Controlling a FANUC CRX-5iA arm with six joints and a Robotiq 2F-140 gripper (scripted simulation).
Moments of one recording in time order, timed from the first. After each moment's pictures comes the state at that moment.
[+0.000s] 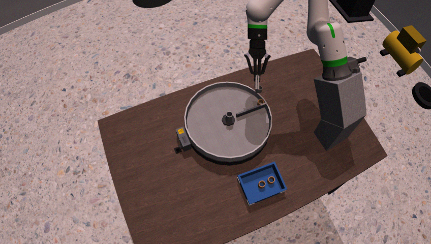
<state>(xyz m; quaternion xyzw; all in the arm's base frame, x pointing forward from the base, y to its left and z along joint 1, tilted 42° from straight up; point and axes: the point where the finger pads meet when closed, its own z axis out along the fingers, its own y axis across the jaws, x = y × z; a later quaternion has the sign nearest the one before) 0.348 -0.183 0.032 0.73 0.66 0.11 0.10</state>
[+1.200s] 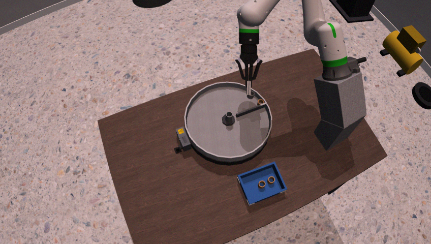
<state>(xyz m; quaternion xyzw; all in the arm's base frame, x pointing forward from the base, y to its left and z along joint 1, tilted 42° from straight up) 0.398 -0.159 0.026 0.73 0.66 0.11 0.10</state>
